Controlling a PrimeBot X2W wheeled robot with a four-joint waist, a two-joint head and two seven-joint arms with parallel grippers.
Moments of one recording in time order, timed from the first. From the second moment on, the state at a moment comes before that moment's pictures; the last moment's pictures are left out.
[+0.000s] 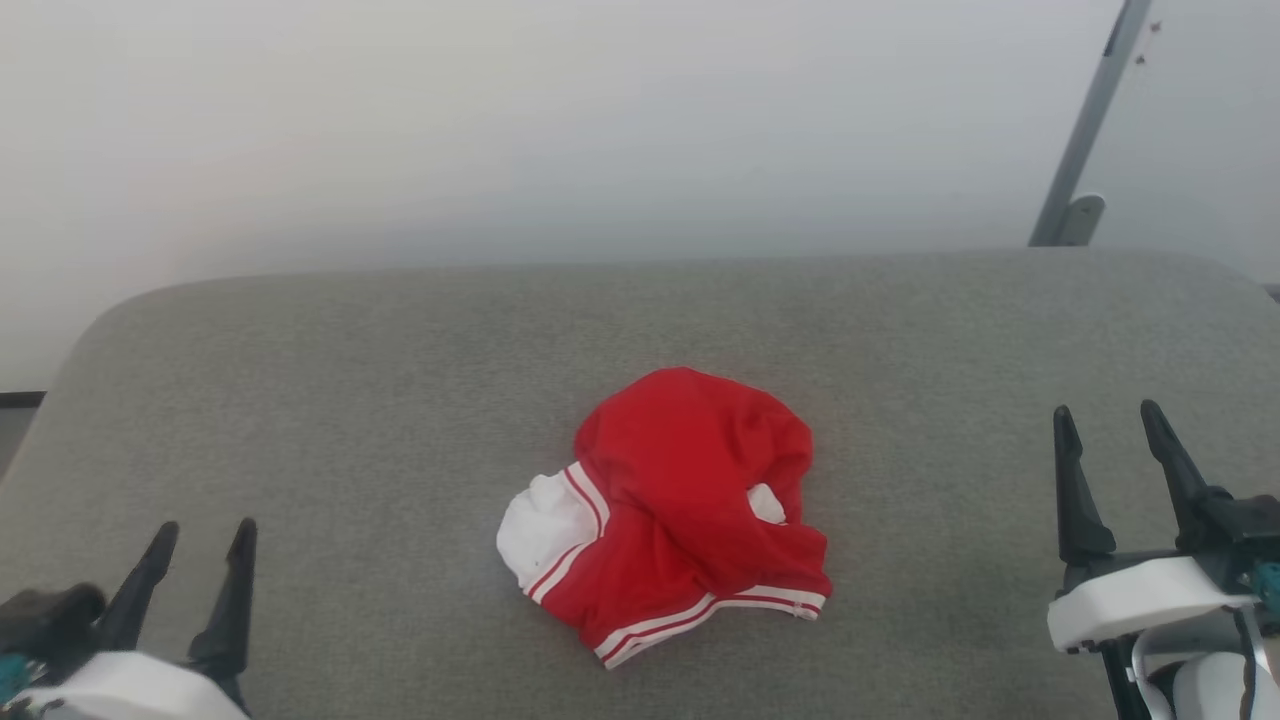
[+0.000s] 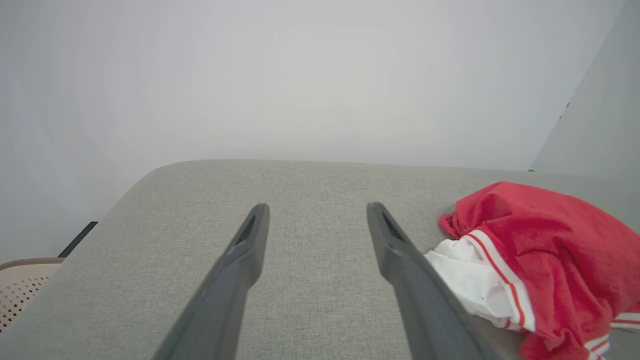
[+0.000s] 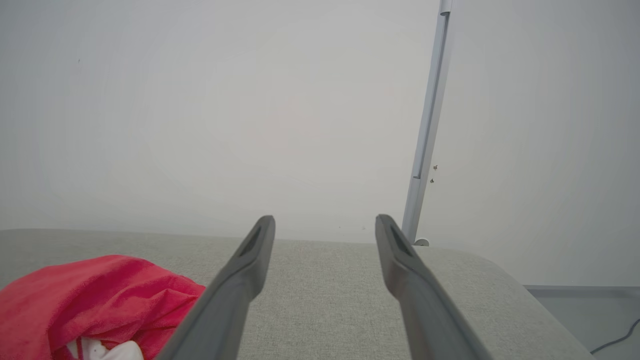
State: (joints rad) left arm 0.03 0.63 -0.24 0.11 -0.77 0.09 -0.24; right arm -0.09 -0.10 -0.14 0.17 0.08 0.13 -0.26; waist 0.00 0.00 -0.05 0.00
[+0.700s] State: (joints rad) left arm 0.12 0.58 -0.11 0.07 -0.75 0.07 -0.26; right arm -0.07 -0.10 -0.14 0.16 0.08 0.13 -0.26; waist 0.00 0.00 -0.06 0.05
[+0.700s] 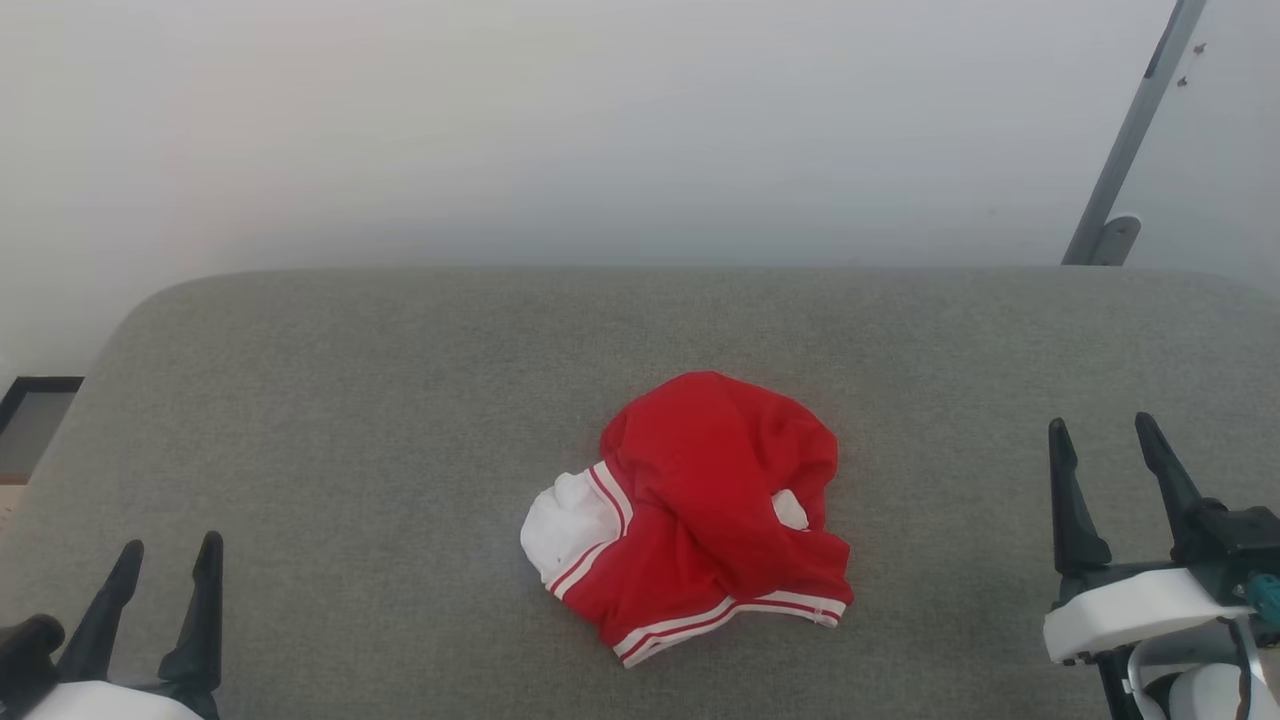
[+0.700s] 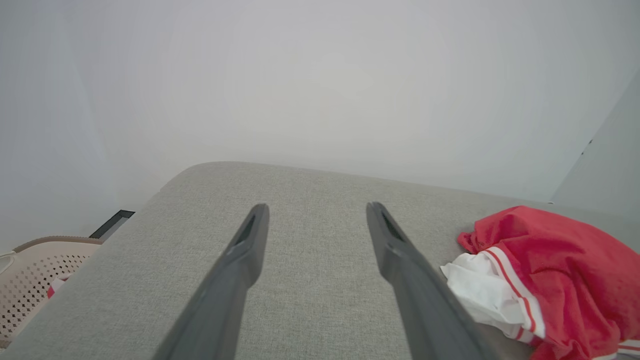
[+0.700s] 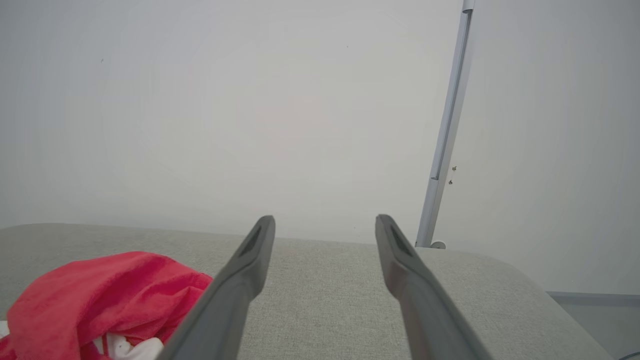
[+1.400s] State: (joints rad) left arm -0.10 0.63 -0.28 0.03 -0.80 -0.05 0.06; right arm -0.11 -0.09 -0.12 0.15 0.08 0.13 -0.26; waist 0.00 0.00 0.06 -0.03
